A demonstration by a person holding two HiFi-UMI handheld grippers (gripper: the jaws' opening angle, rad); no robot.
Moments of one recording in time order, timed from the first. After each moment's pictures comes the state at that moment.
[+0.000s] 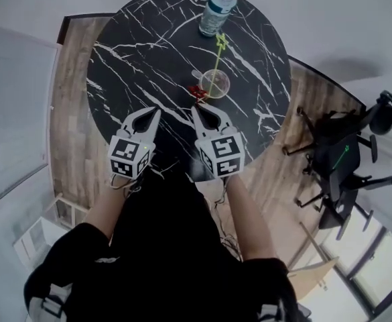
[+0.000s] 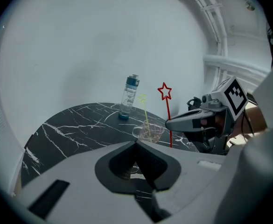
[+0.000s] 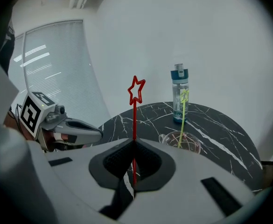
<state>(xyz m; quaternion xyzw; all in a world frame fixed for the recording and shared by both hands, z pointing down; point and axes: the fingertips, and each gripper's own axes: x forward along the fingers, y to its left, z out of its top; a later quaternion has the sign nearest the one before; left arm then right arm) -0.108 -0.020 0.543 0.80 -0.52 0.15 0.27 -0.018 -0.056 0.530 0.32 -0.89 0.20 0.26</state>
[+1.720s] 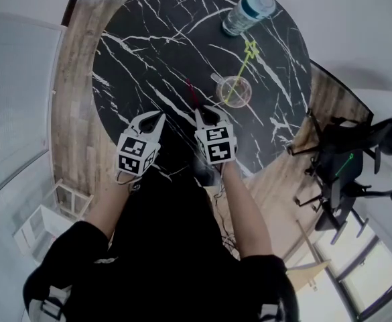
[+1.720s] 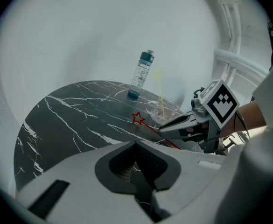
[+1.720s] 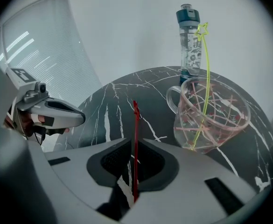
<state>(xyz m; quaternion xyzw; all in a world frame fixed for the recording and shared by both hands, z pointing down) -0.140 -0.007 0.632 0.77 -0.50 0.20 0.35 -0.041 -0.050 0.667 0.29 -0.83 0.27 0.40</state>
